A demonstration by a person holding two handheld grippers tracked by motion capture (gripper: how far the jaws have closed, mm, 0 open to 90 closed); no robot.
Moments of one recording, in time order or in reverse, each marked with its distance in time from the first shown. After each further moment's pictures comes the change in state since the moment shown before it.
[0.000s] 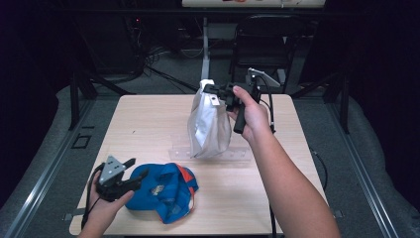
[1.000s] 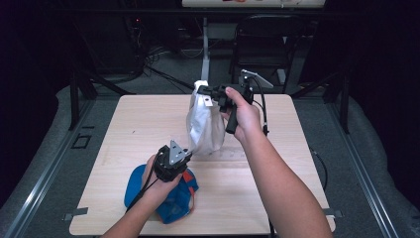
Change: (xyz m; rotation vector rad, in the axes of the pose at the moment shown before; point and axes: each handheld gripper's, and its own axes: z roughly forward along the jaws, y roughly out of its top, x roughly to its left) left arm -0.063 0.055 0.094 0.078 -0.036 0.172; right arm -0.005 -0.003 0.015 -0.009 -0.018 0.005
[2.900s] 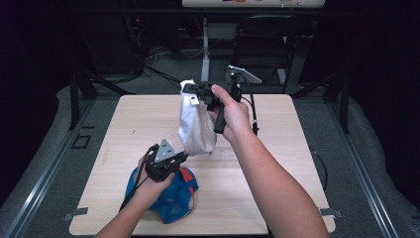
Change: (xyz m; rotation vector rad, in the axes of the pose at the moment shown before) left arm 0.014 -0.008 -0.014 -0.047 -0.146 -0.058; right arm 0.022 -0.014 0.027 0.045 0.004 -0.033
